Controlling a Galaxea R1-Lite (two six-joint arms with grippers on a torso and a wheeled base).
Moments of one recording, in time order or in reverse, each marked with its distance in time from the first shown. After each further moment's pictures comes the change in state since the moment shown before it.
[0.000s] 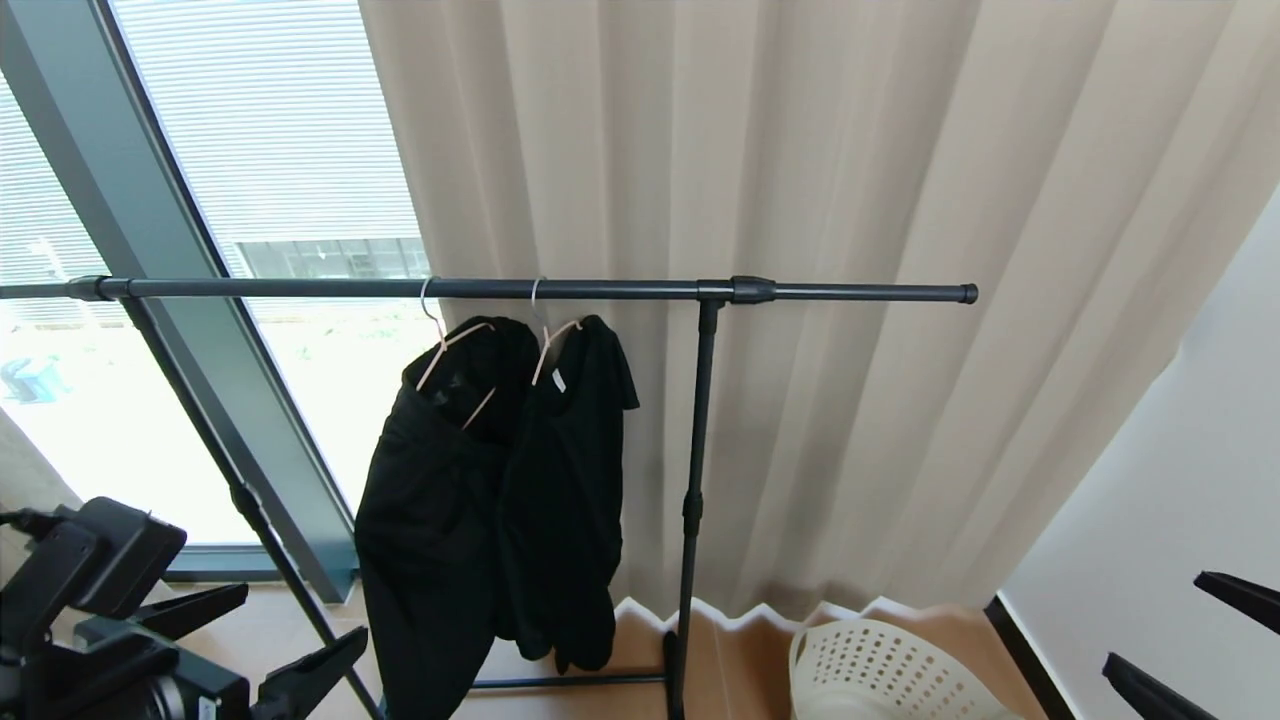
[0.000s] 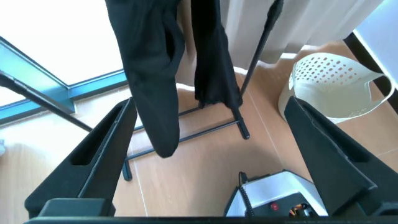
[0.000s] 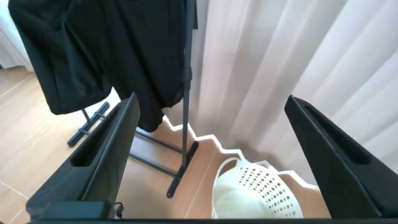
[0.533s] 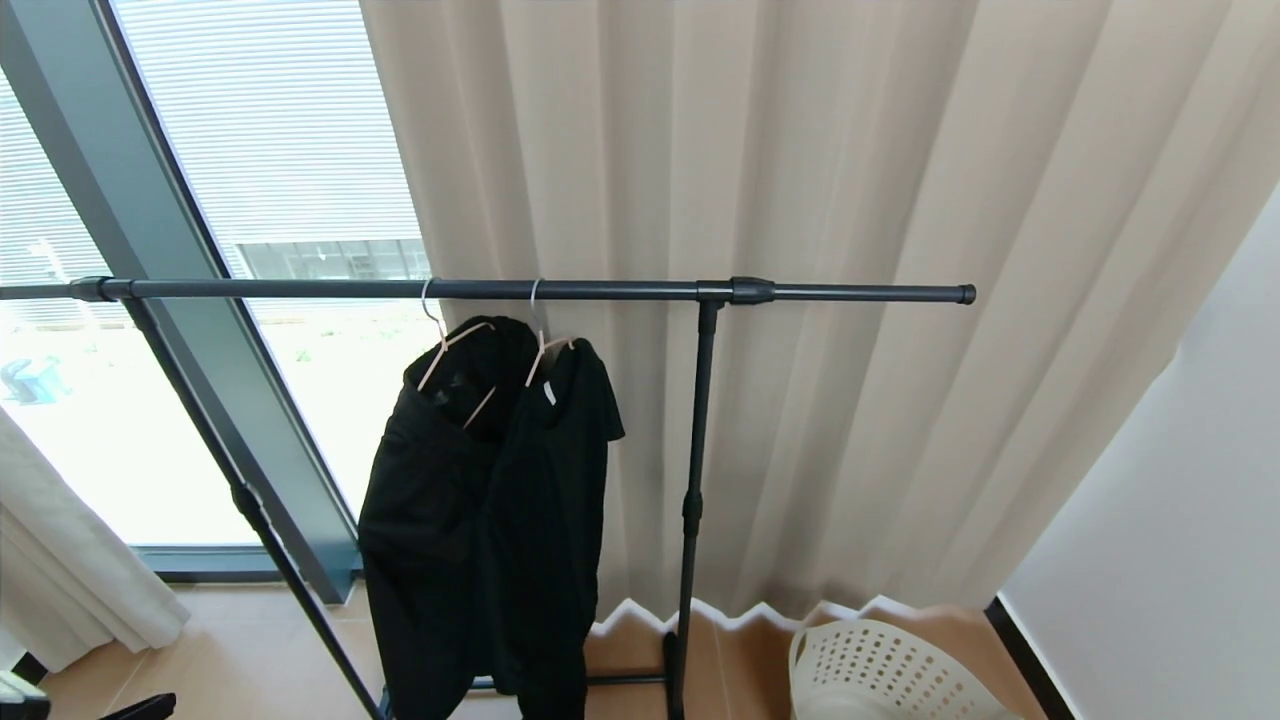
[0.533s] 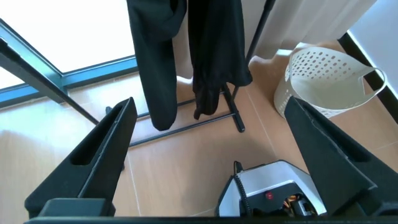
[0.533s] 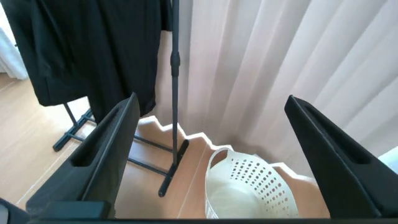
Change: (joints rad) left arm 0.003 -0.312 0.234 0.010 0.002 -0.027; right arm -0.020 -0.465 0.113 0.298 -0.051 -0.001
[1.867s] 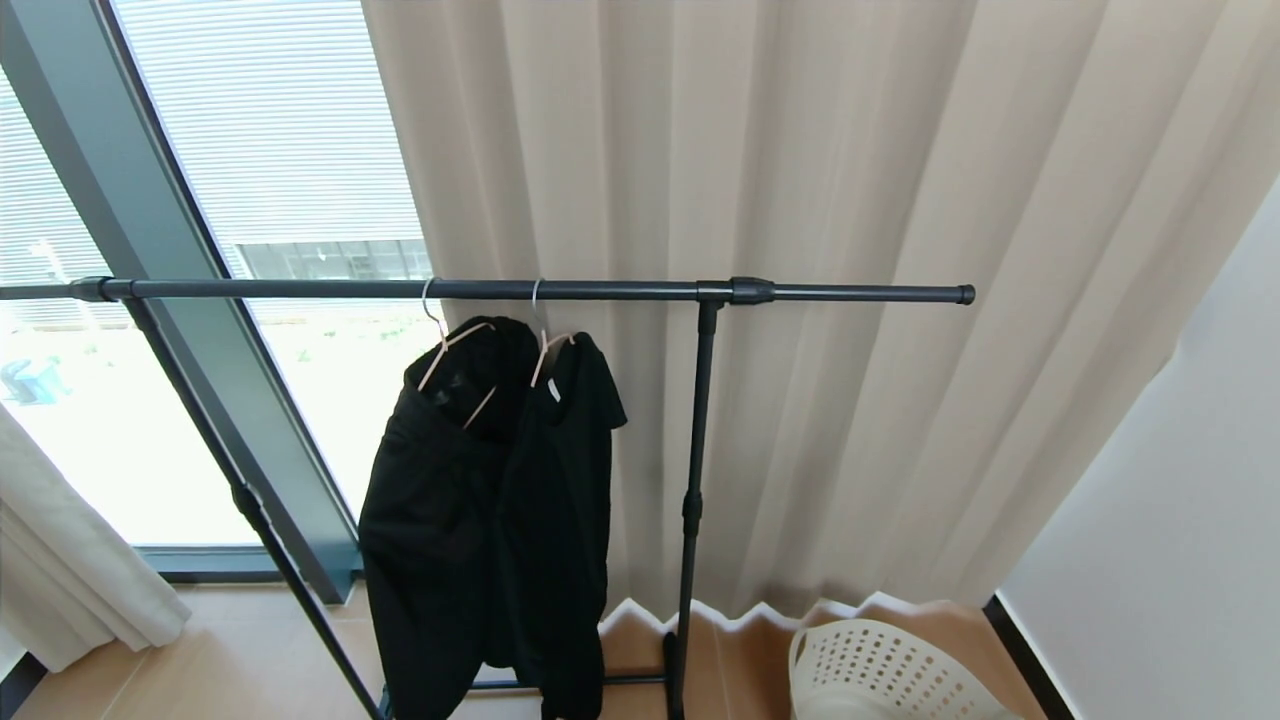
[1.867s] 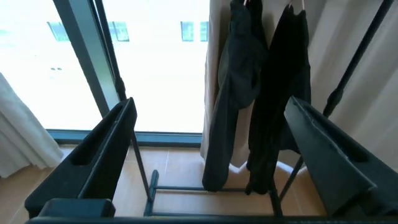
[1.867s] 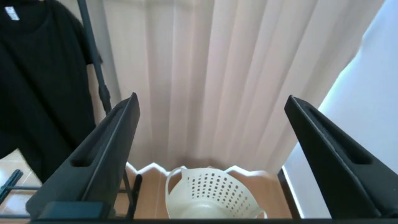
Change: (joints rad) left arm 0.392 -0.708 0.029 0.206 -0.024 0.049; right arm -0.331 -0.217 0.004 0.003 -0.035 0.021
